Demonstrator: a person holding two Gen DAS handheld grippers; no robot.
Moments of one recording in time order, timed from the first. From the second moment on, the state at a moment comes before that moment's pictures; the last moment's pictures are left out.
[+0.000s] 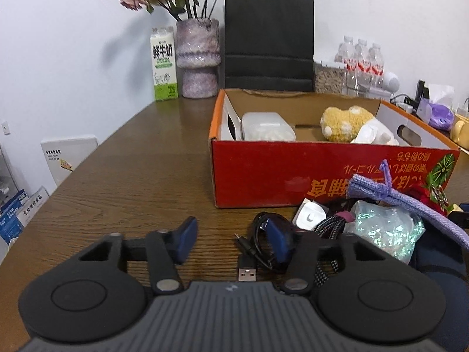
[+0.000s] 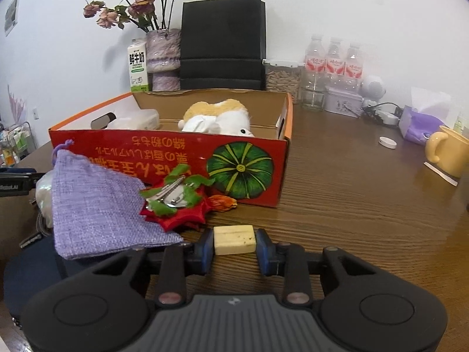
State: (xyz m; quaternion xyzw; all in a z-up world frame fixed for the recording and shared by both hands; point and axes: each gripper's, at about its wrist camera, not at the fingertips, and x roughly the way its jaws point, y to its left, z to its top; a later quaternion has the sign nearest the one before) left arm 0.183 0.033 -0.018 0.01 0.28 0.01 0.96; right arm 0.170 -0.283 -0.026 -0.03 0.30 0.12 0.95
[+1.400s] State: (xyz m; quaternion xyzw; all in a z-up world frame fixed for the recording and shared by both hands) left arm 0.168 0.048 -0.008 -0.07 0.27 -0.04 0.96; right arm 0.156 -0.288 -0.012 0.00 0.27 0.13 0.95
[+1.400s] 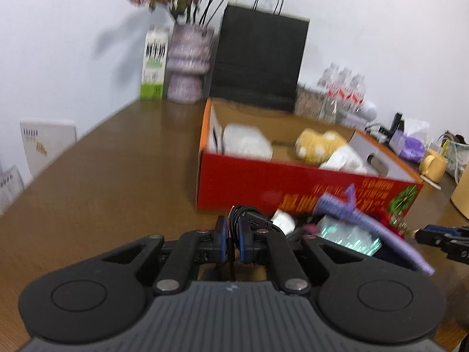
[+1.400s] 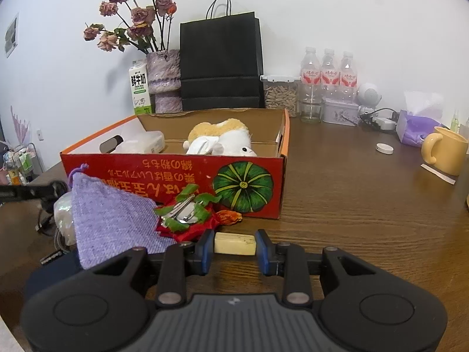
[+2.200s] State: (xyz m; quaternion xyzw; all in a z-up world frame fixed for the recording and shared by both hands) left arm 0.185 0.048 -0.015 -0.06 0.32 -0.05 0.95; right arm 0.154 -0.290 -0.013 0.00 0.28 0.13 0.95
